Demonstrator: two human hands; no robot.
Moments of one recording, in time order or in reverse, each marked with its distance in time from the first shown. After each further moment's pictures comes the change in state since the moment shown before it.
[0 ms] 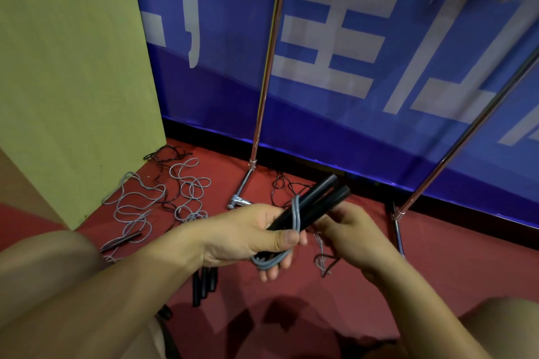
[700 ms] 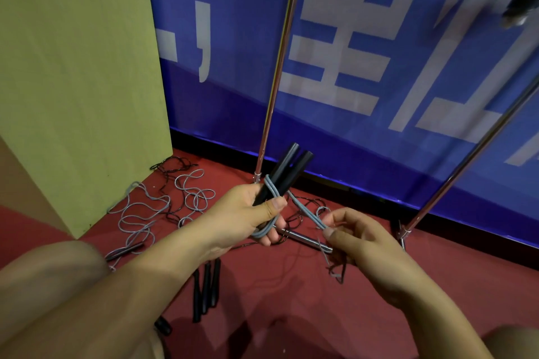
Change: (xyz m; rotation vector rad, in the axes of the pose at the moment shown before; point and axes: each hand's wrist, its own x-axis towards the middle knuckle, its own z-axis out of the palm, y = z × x) left_hand 0.006 0.009 -0.019 -0.018 0.552 0.116; right_hand -0.006 -0.010 -0.017 0.266 -0.118 0.020
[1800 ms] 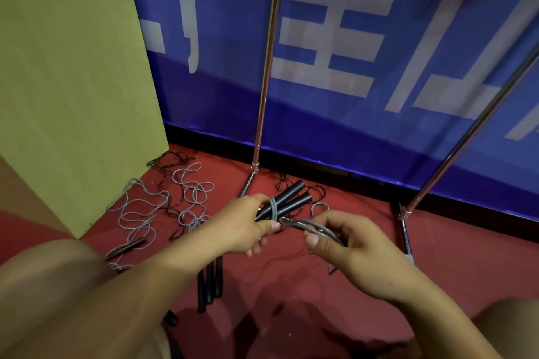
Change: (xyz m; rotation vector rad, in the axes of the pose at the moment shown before) left_hand 0.022 -0.039 0.003 0.644 -0.049 -0.110; right_hand -0.021 -0.001 0.011 -0.294 -0.132 -0.215
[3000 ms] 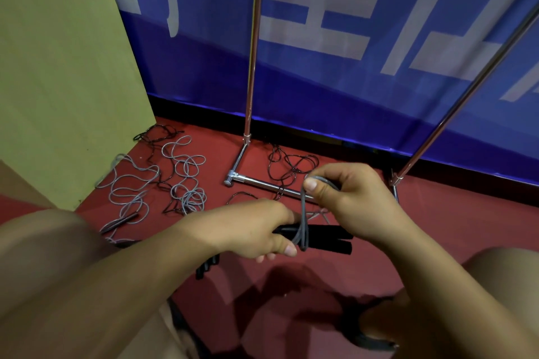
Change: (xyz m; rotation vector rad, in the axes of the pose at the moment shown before) left_hand -0.027 0.025 0.021 0.327 -0.455 0.178; right_hand 0.016 0.005 -0.006 -0.220 0.201 0.031
